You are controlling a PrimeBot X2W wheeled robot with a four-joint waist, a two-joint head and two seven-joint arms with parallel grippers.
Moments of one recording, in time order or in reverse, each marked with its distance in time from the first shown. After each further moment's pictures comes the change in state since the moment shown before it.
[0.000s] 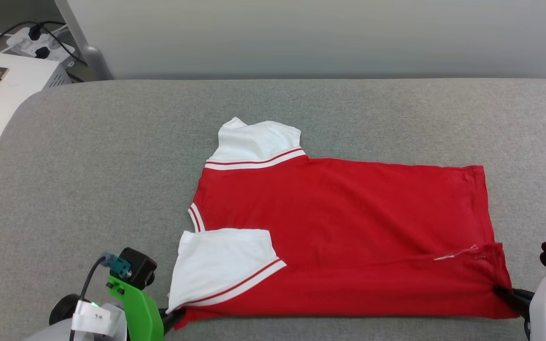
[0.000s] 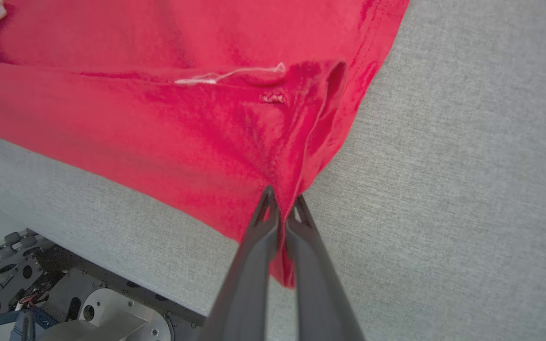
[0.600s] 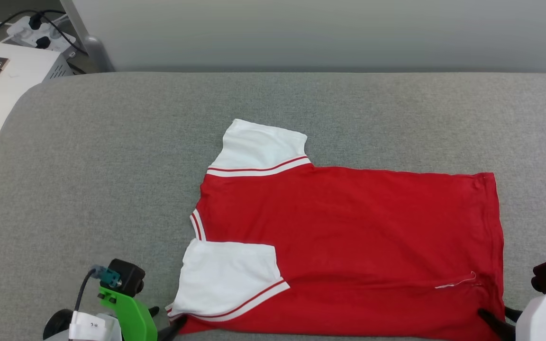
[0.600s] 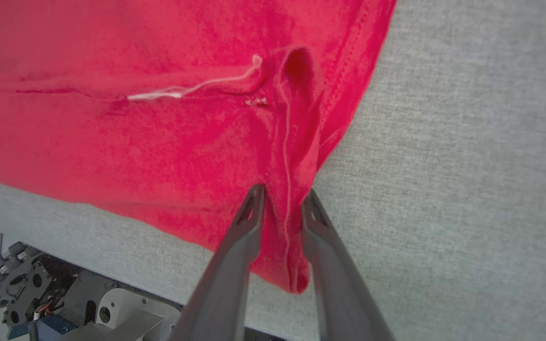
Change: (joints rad) left arm 0.051 -0.054 -0.001 0.133 -0.024 -0.004 -0.083; right arm 0.048 0.125 -0.038 0.128 -0.060 0.000 -0.044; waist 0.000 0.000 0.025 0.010
